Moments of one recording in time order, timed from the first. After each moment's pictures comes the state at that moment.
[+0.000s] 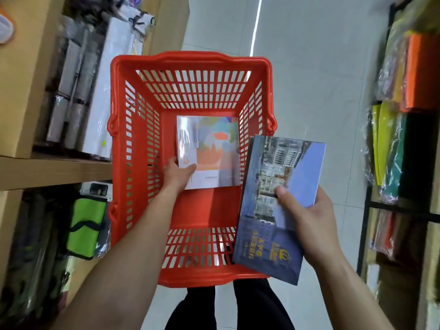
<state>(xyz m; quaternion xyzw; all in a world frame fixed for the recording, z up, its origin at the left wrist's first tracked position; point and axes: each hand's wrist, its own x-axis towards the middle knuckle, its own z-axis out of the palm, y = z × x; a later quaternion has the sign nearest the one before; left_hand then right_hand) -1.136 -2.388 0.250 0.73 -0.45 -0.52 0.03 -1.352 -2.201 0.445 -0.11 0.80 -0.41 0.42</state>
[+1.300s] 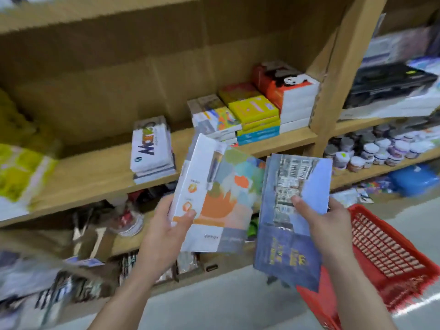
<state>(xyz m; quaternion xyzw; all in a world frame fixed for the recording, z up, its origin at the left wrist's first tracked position) -0.883 -1.937 0.833 0.77 -0.34 -0.13 0.53 -1.102 -2.161 0.785 -0.59 0.47 -0.39 0.52</state>
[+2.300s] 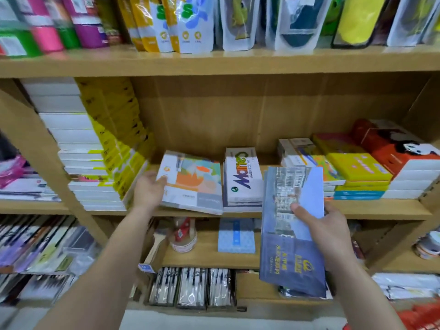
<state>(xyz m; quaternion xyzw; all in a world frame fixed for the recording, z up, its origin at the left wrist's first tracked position) -0.595 -1.849 0.859 0.85 -0.03 0.00 0.53 -0.883 -2.111 0.851 -0.66 0.35 -0.30 0.60</state>
